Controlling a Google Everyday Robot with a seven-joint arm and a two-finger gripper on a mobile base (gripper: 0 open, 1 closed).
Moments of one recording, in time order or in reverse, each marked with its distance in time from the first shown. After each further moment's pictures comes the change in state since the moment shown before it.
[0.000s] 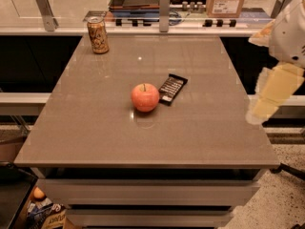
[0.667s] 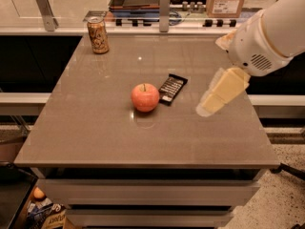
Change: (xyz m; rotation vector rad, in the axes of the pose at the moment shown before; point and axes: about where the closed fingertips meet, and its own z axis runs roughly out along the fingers) arm -0.063 -0.009 0.045 0.021 -0.258 0.095
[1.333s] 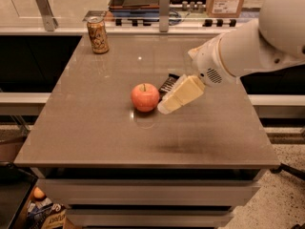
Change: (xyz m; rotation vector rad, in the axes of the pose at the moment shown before) arm -0.038 -0.001 0.072 0.003 -0.183 0.136
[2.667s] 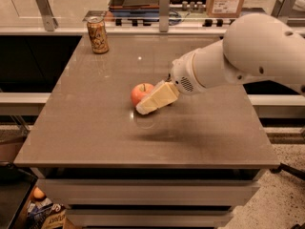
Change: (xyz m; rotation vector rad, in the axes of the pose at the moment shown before) arm -0.011 0.008 0.065 -0.011 -0.065 0.111
